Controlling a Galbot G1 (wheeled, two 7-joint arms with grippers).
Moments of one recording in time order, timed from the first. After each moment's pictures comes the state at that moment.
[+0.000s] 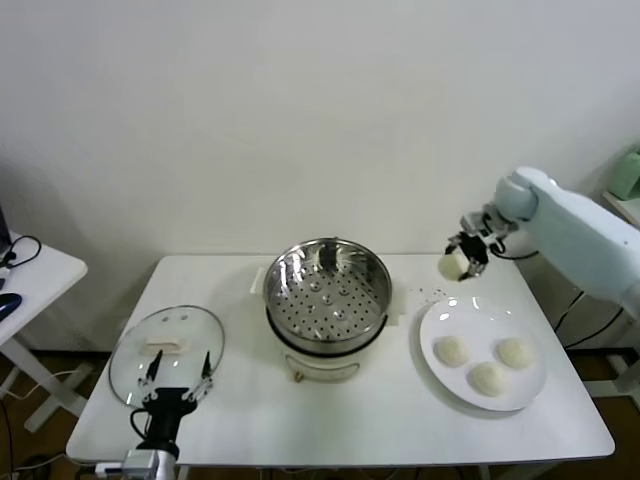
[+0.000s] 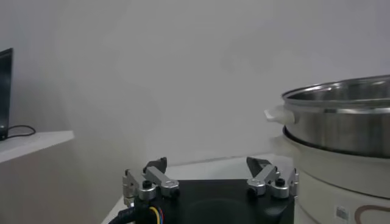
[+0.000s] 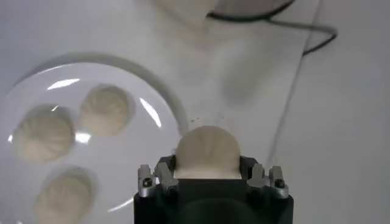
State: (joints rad) left arm 1.65 -1.50 -0.66 -1.97 0.03 -0.09 0.00; right arm 0.43 0.89 -0.96 1.03 -0.11 0.18 -1.24
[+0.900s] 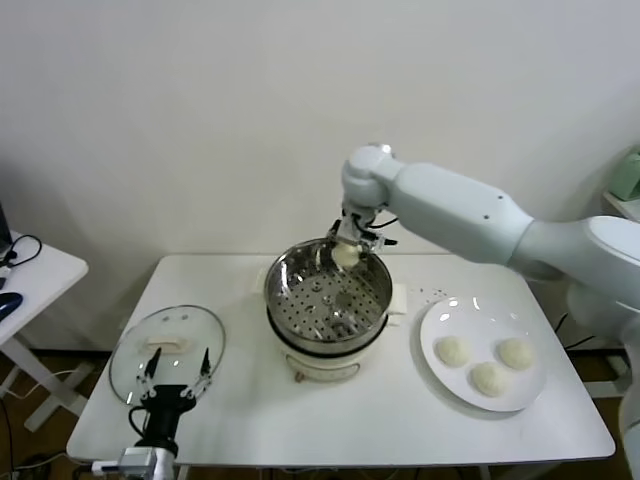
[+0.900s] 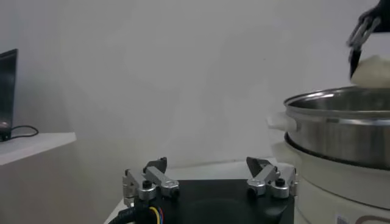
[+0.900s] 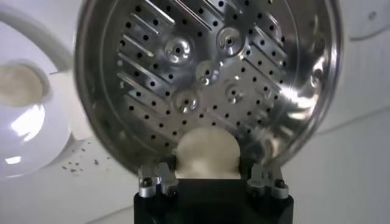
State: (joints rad) left arm 1.66 -1.51 -0.66 -2.01 0.01 -0.06 0.00; right arm 0.41 1.28 -1.05 1.11 -0.45 0.38 -1.21
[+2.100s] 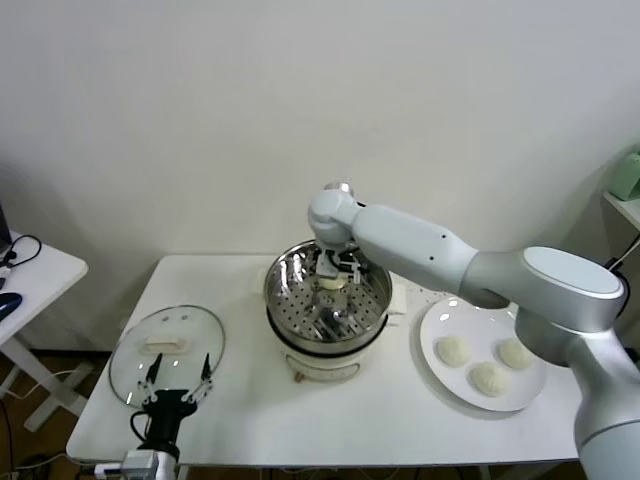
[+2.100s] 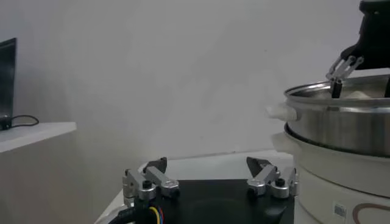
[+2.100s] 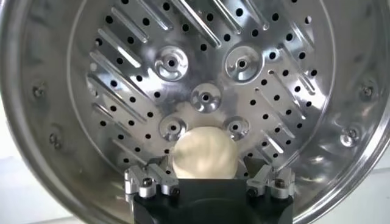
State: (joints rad) left arm 1.66 -1.51 -0.66 -1.99 0.01 -0.06 -0.01; right arm 0.32 1.35 -1.01 1.07 -0.62 0.46 -1.21
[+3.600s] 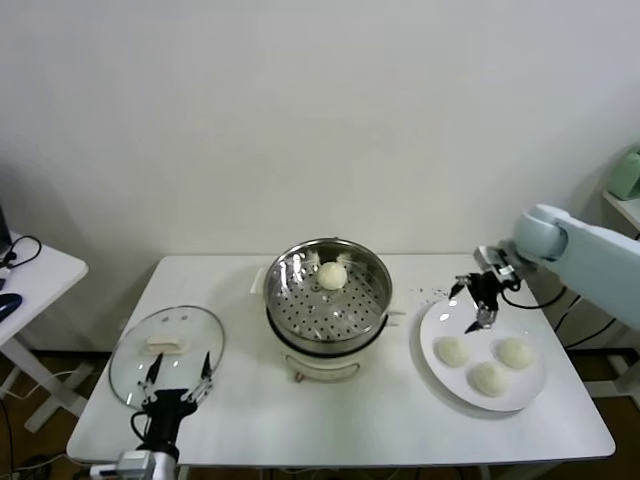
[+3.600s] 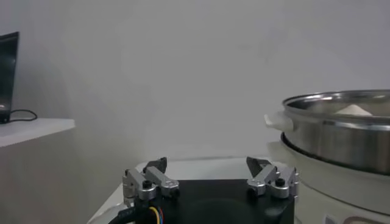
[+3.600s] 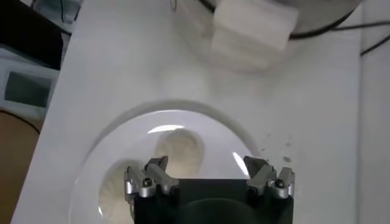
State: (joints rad) left arm 1.68 -1.51 -0.65 -2.02 -0.05 -0.04 -0.01; right arm 0.22 0.63 -1.08 1.20 0.20 -0.07 -1.14
